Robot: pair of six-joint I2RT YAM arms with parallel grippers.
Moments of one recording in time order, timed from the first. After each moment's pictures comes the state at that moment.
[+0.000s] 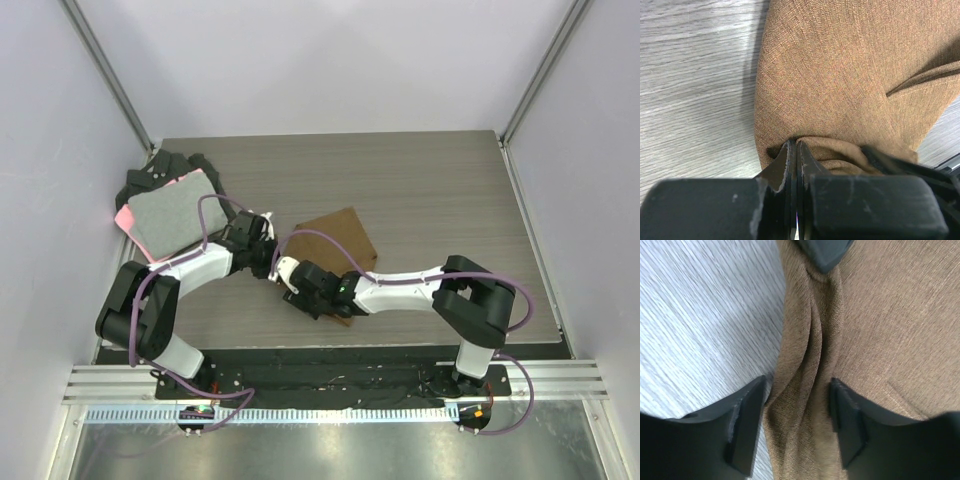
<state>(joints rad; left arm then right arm) -0.41 1.53 0.78 -0.26 0.27 -0.52 1.13 1.76 1.00 -0.13 0.21 -0.05</state>
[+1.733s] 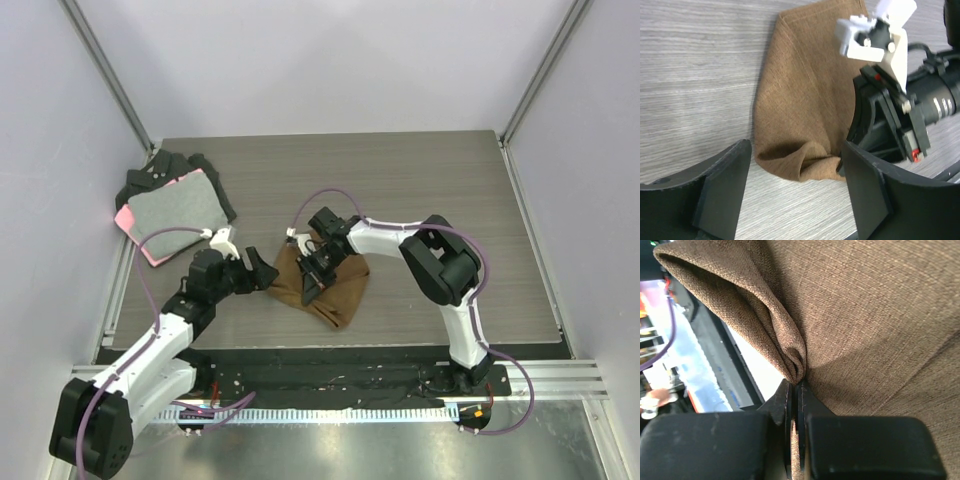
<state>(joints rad) -0.34 0.86 0.33 0.03 0.18 -0.54 0.76 2.08 1.35 -0.49 -0.76 0.11</state>
